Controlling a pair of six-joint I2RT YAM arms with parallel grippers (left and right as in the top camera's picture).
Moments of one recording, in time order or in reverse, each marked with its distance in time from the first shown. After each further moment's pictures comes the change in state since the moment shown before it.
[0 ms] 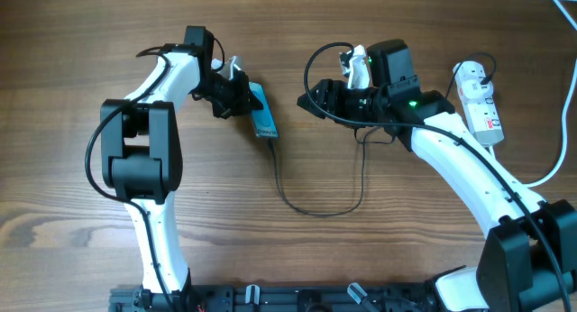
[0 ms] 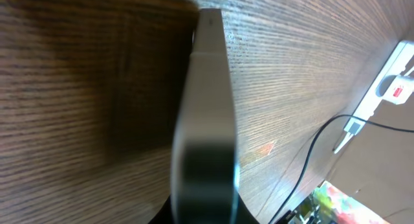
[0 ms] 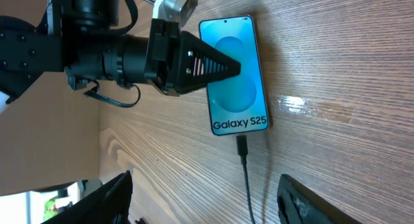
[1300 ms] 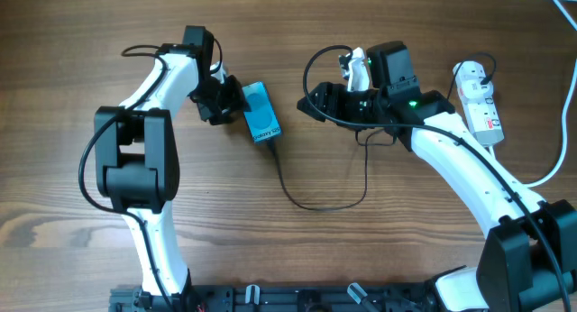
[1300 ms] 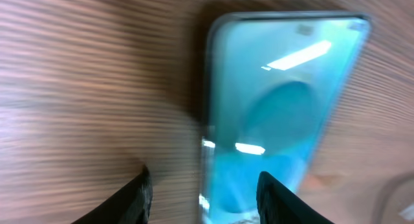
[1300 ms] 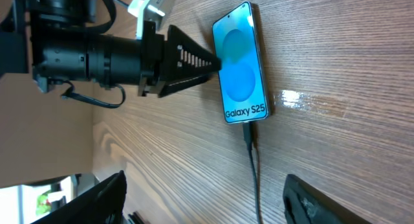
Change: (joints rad) left arm -0.006 -0.072 -0.044 -0.052 -0.345 -0.101; right arm 0.000 0.000 0.000 -0.038 0.002 -0.045
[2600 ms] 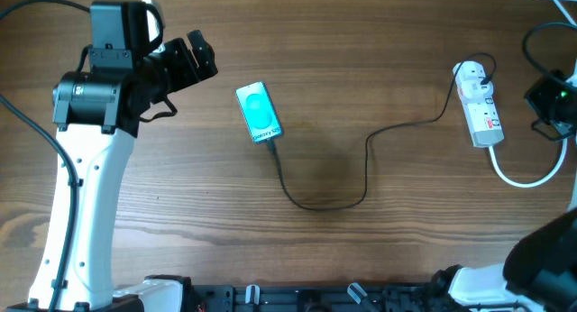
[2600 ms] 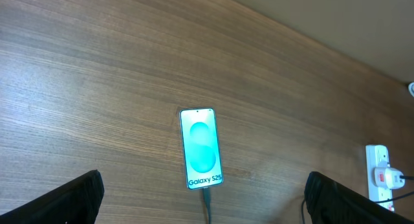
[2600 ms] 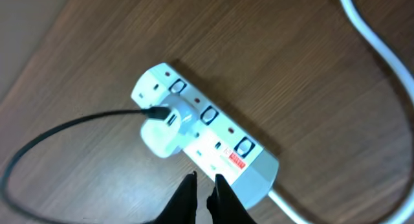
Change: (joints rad) left arm 0.008 -0.742 0.001 -0.063 -0.264 -0.003; right arm -0.911 0.025 0.190 -0.288 0.400 -0.257
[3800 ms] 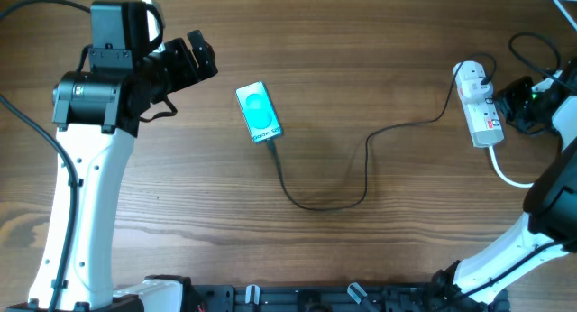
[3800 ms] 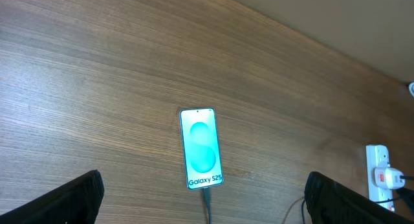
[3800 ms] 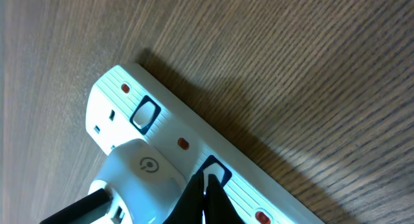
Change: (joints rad) left arm 0.000 0.000 0.000 0.000 0.000 0.000; right arm -0.001 0.387 0.000 0.261 -0.208 0.174
